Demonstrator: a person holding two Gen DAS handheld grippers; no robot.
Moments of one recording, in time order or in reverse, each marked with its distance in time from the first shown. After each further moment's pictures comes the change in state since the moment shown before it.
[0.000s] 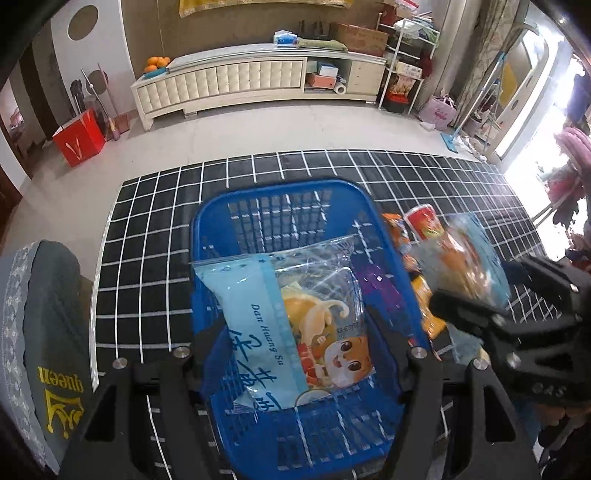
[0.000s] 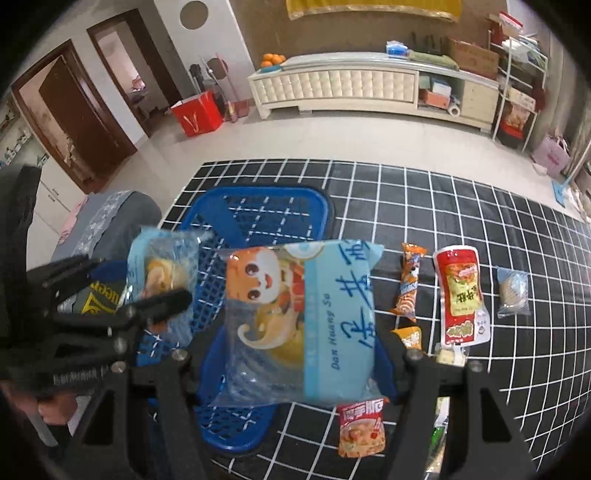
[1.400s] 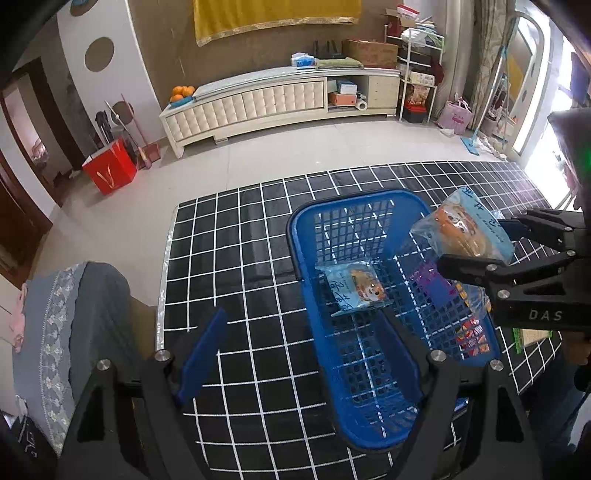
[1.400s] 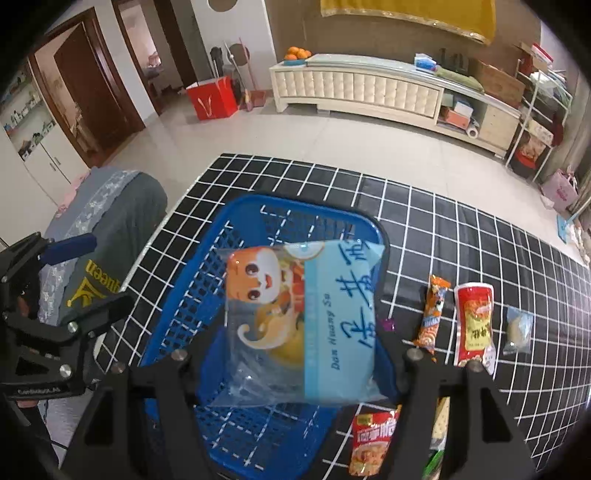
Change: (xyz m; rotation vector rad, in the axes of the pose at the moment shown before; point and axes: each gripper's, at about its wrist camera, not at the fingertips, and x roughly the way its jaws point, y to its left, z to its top) left arm -0.050 0.059 -0.021 0.058 -0.091 0.132; right arm 0.023 0.054 0.034 -0.131 0.027 -0.039
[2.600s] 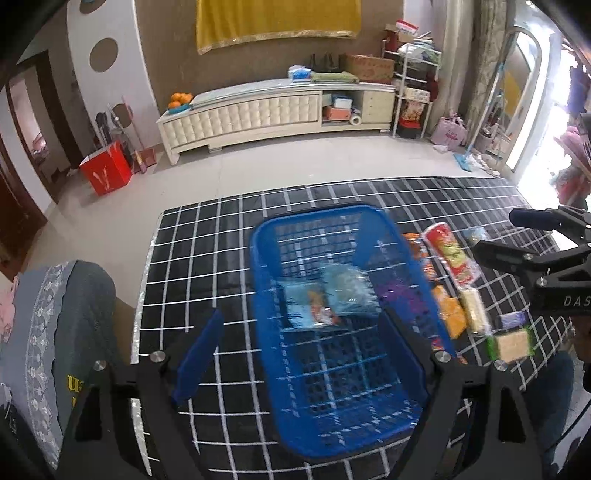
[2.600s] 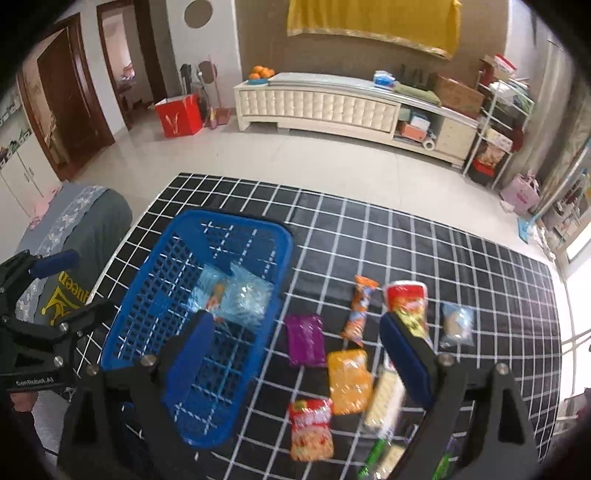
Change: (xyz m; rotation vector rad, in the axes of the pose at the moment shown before) left arm -0.023 -0.050 -0.003 -0.027 -0.061 -0.033; right arm -0.063 -0.043 -0.024 0.039 -0.082 -0.150
